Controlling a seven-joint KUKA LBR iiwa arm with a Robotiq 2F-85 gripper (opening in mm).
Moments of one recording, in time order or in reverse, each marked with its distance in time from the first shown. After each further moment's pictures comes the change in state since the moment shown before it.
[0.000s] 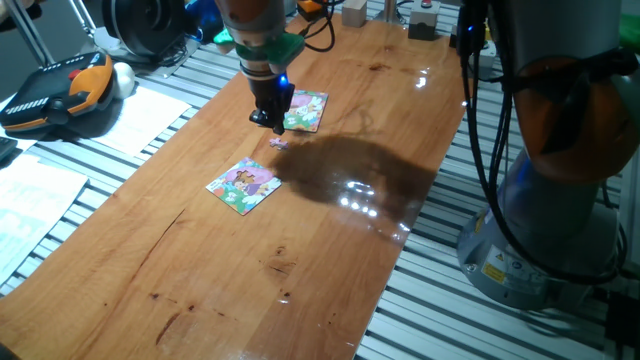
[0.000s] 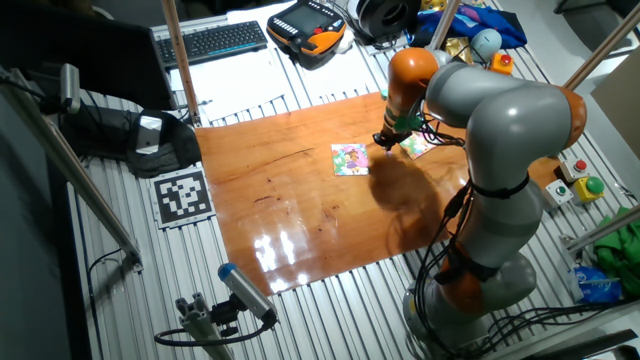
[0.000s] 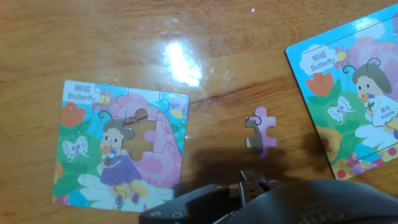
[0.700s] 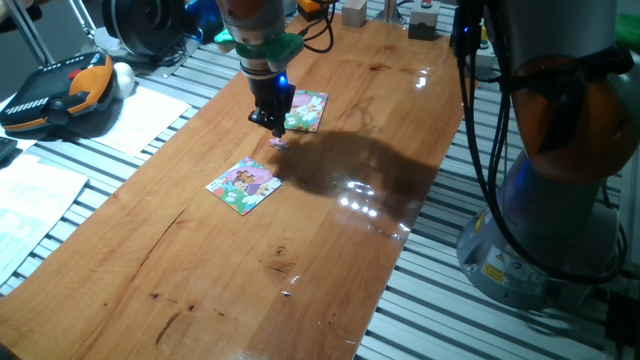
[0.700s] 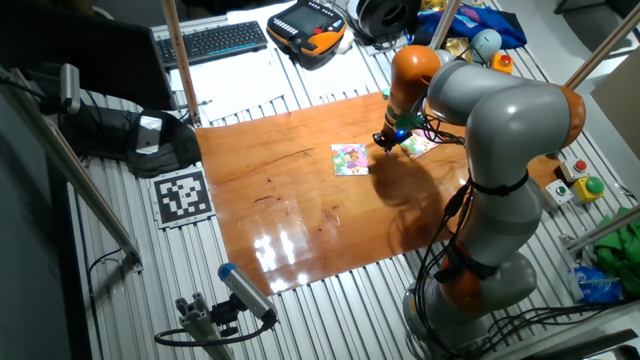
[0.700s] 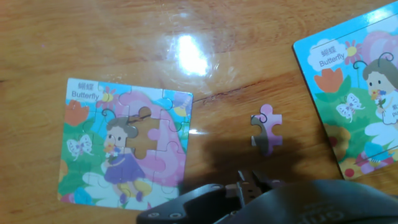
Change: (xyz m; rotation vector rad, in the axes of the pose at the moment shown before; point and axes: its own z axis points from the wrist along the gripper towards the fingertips) arm 0.001 0.000 0.002 -0.020 0.012 0.035
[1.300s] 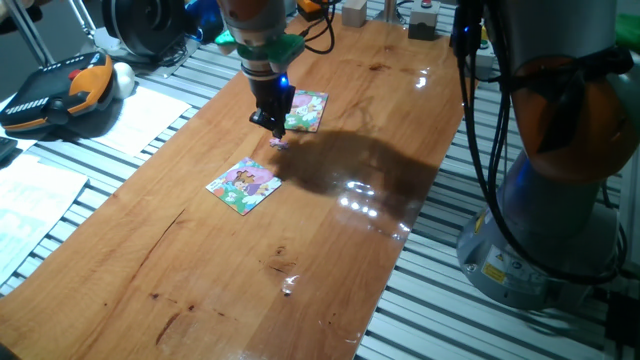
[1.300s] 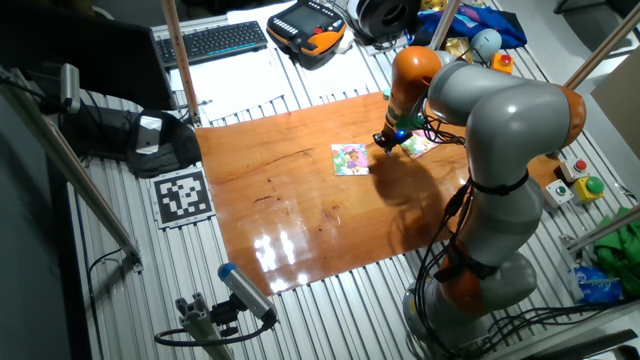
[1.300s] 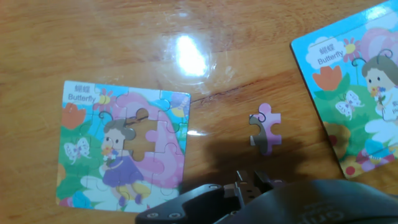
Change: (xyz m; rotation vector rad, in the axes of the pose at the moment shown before) arm 0.001 -0.001 0.003 -0.002 0.019 -0.018
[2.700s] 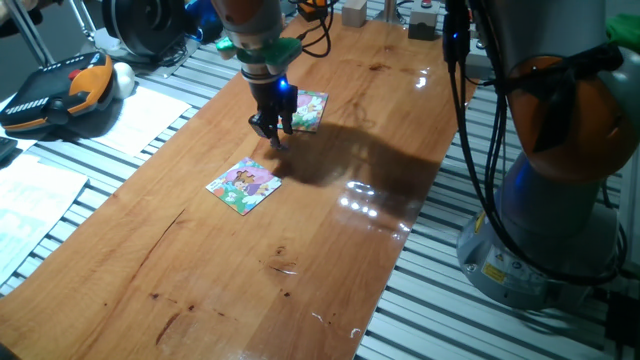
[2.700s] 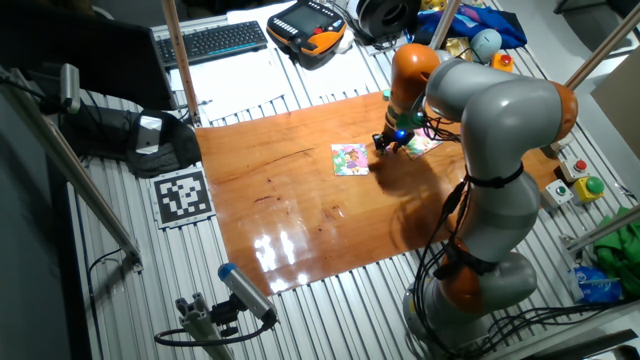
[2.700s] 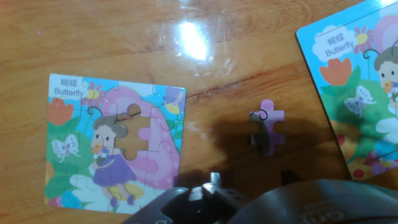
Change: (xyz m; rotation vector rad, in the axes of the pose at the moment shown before) arm -0.001 -0.005 0.022 -0.031 0.025 -0.014
